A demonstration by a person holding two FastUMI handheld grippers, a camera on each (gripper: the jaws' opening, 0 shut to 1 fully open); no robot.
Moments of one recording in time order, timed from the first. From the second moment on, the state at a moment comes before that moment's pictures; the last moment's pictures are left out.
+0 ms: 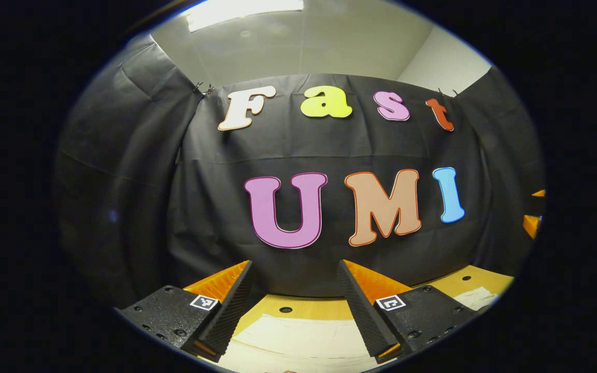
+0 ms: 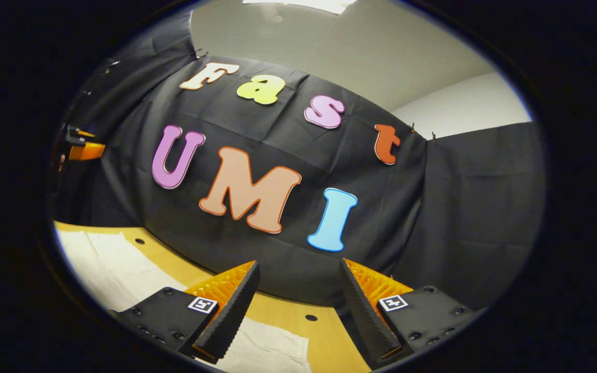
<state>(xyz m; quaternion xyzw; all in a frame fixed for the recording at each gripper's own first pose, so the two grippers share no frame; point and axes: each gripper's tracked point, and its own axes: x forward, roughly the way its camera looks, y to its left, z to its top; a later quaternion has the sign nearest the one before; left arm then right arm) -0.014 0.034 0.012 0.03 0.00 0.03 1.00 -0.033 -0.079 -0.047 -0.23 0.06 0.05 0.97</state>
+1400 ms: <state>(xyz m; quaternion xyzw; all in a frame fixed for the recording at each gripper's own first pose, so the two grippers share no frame) -0.040 0.049 -0.023 0.08 0.03 0.09 0.99 -0.189 -0.167 -0.330 -0.52 0.29 0.27 0.75</state>
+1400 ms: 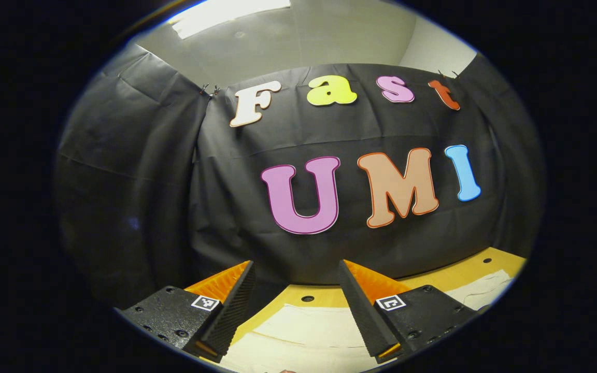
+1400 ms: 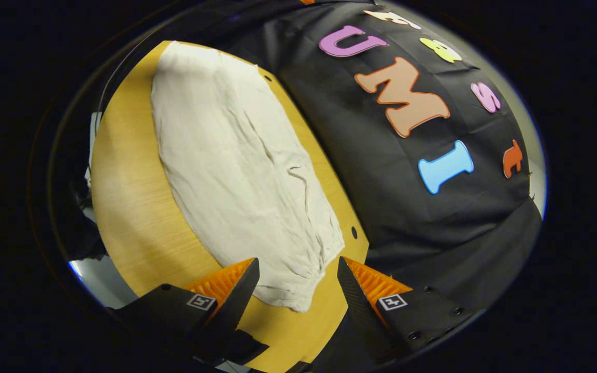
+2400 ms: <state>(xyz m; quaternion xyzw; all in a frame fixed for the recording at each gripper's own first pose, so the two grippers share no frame) -0.055 0.075 -0.038 0.10 0.05 0.12 0.99 -0.170 -0.182 -0.414 -0.57 0.35 0.31 0.68</state>
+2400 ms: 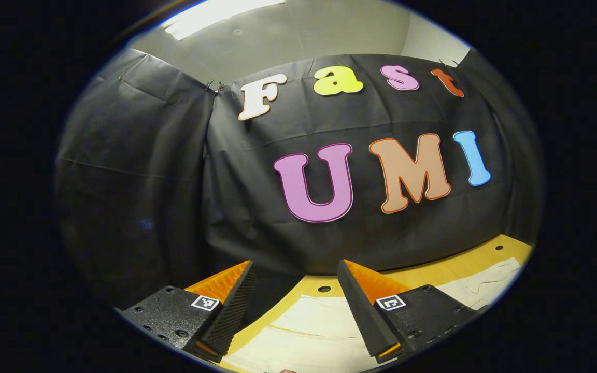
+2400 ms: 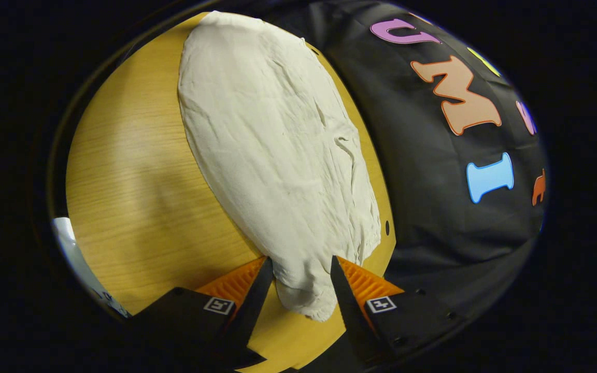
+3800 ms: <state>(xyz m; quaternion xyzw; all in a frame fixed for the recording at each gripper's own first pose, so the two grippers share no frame) -0.142 0.141 -0.197 0.33 0.24 -0.02 0.91 -0.172 -0.180 -0.431 -0.60 0.35 0.28 0.66</state>
